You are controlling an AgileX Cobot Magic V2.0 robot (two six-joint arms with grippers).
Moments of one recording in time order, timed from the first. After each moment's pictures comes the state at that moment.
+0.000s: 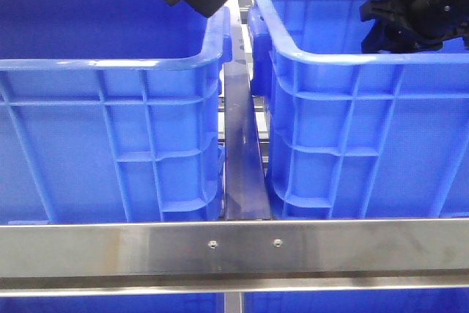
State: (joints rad) left arm -0.60 1.43 -1.27 -0.47 0.94 0.81; right arm -0.01 1.90 -1.32 1.17 0.28 -1.10
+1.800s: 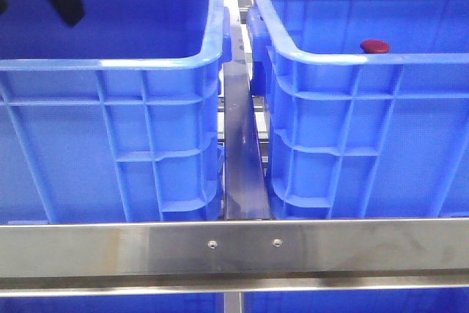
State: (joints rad) left arm -0.34 1.49 -1.32 0.09 0.94 -0.02; right arm -0.01 1.32 -0.97 1.22 0.58 -1.11
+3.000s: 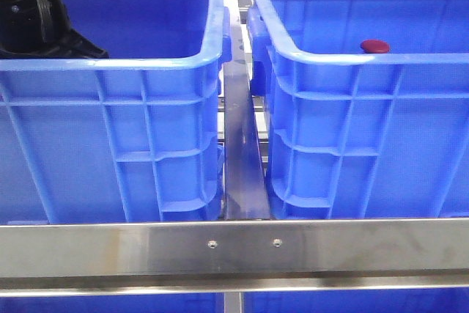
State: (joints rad) left arm -0.34 1.78 -1.32 0.35 0.76 -0.19; right arm -0.01 1.32 -0.97 1.22 0.52 -1.11
